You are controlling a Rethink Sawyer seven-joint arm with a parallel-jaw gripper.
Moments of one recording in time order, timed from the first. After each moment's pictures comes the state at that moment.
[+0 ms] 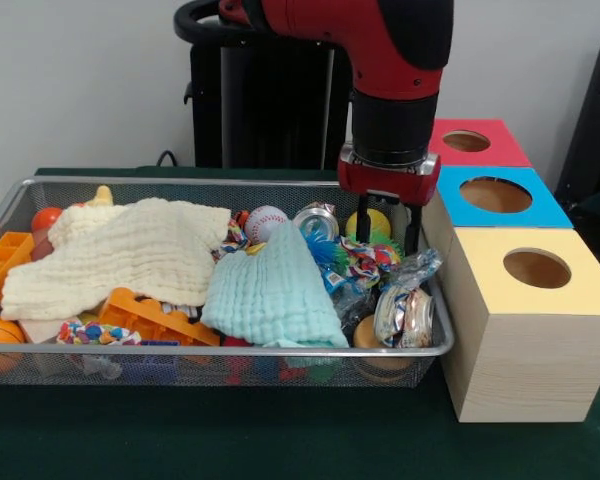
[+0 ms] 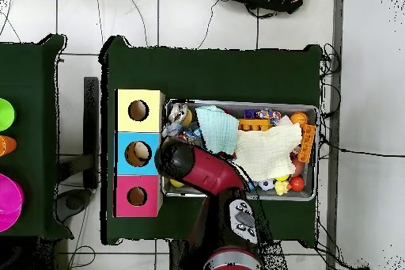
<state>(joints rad) -0.07 -0.56 -0.08 1.84 0.38 0.30 1.67</state>
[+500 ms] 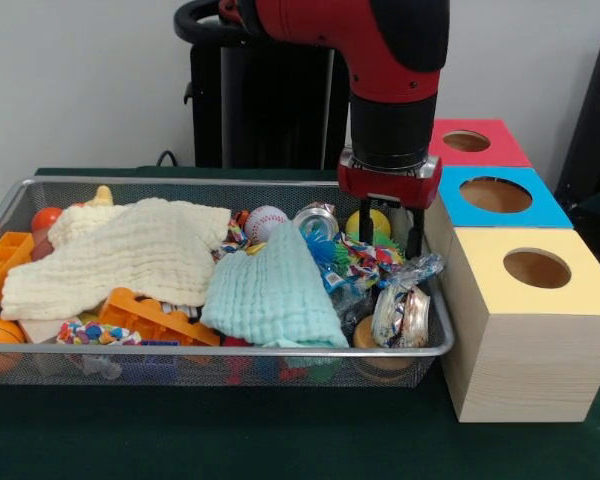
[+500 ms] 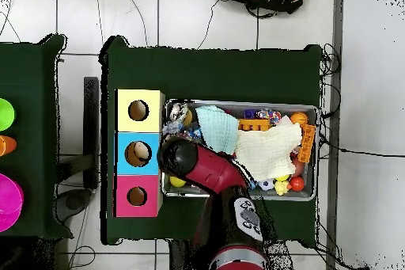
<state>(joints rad) -0.10 -0.56 -0.05 1.84 0.39 0.30 1.67</state>
